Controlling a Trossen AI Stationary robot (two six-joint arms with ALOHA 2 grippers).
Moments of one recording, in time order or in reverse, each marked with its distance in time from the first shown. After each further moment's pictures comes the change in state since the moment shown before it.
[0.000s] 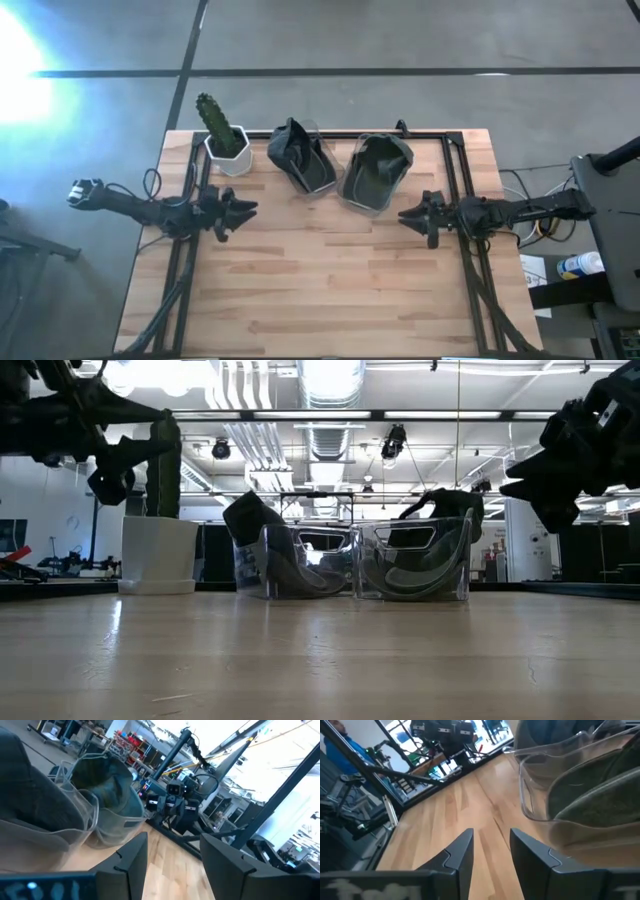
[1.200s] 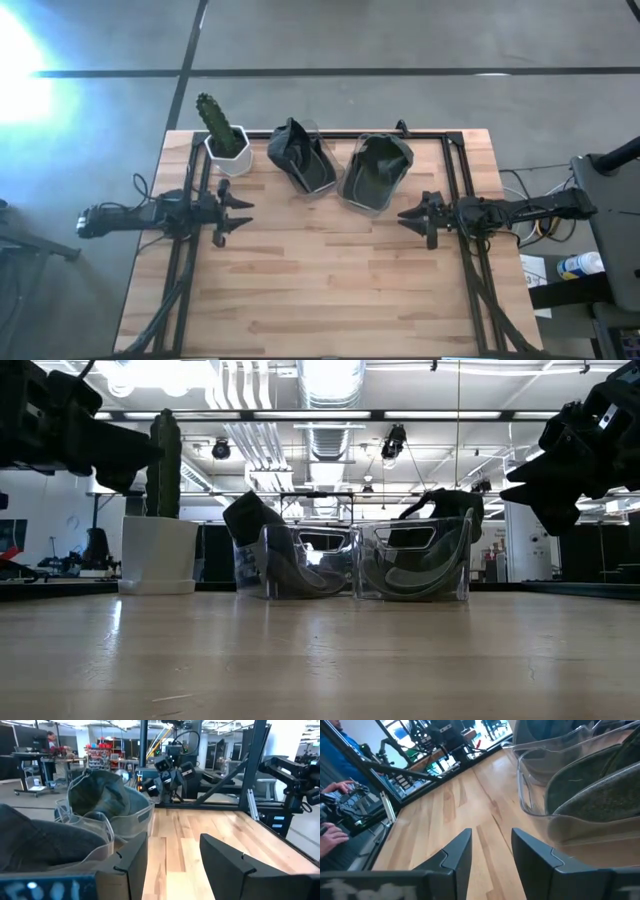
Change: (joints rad) left arm 0.259 -0.334 -0.004 -0.391 0.403 0.537; right arm 0.000 0.019 0.000 -0.003 -0.004 0.000
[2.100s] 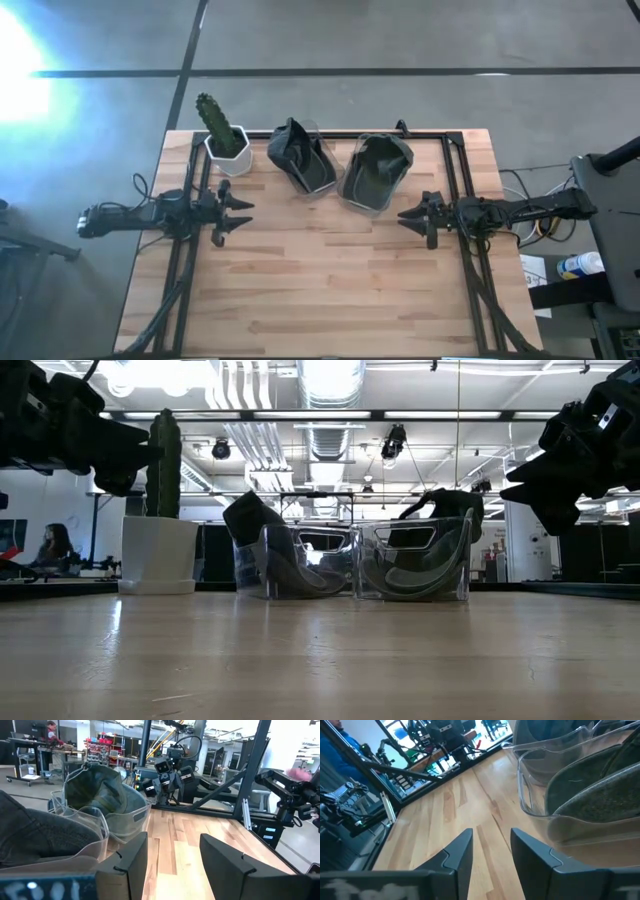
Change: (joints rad) left arm -0.002 0.026 -0.001 0.007 -0.002 -0.098; right arm 0.000 -0.001 0.000 0.000 0.000 0.000
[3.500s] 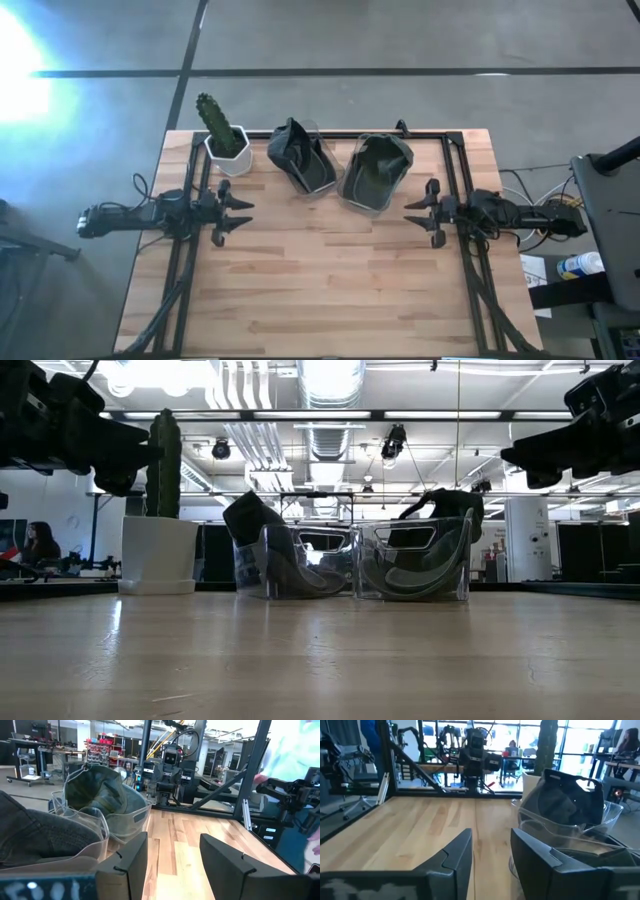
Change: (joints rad) left arm 0.000 0.003 -0.001 0.005 -0.001 0.000; right arm -0.133 -0.217 0.000 -0.028 -0.182 -0.578
